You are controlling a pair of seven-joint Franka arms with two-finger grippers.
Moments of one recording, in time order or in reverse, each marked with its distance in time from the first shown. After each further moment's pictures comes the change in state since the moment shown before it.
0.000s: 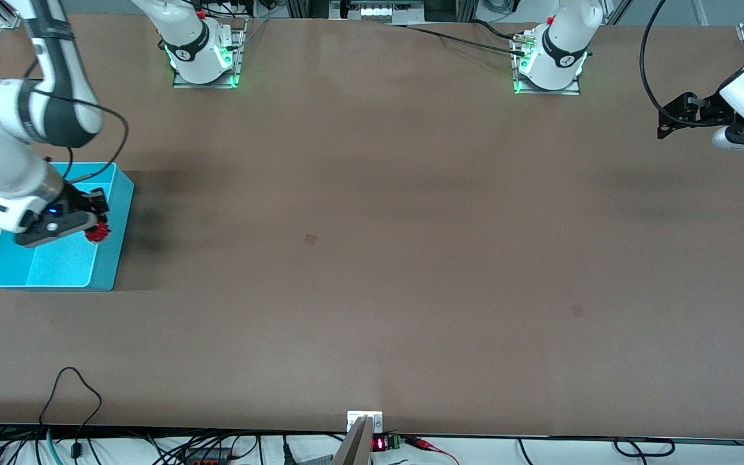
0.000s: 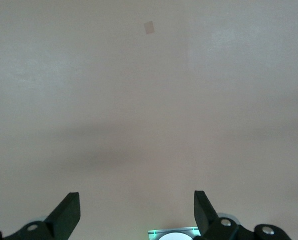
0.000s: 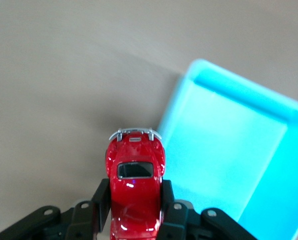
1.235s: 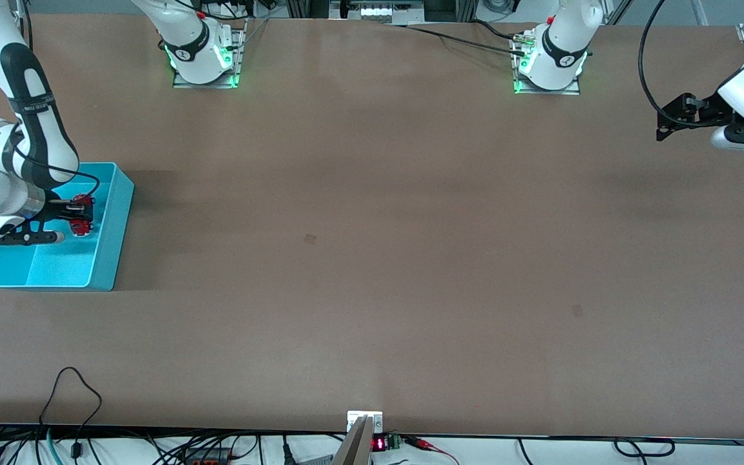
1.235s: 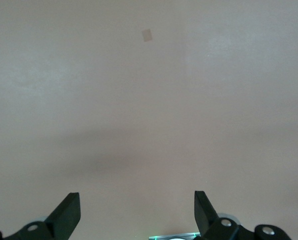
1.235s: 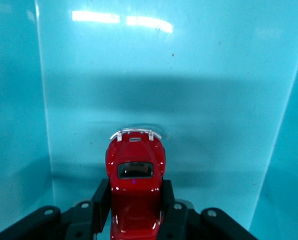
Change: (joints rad) left arm -0.004 0.000 -0.018 0.000 0.000 0.020 0.000; right arm -0.008 0.301 -0.183 -0.001 0.046 0.150 0.068
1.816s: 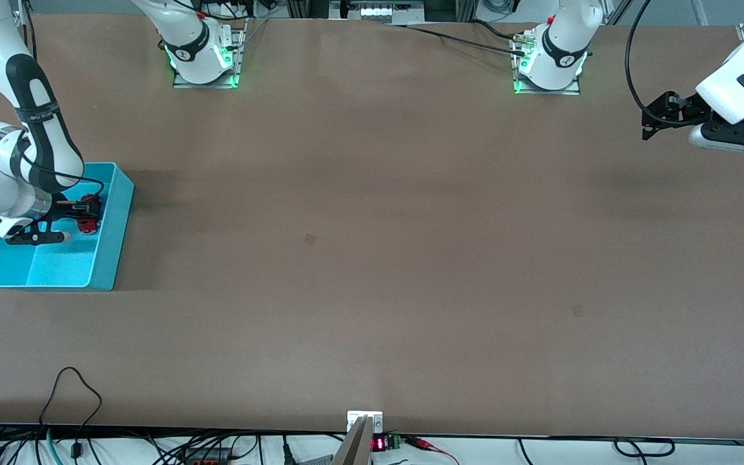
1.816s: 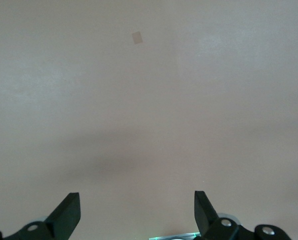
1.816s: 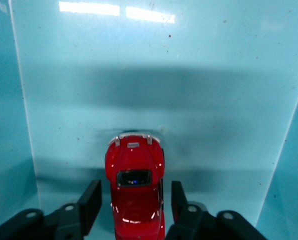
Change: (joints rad) left arm -0.003 0.000 -0.029 0.000 0.000 0.001 -0.001; right arm -0.009 0.025 -0.005 0.002 0.000 0.005 -0.012
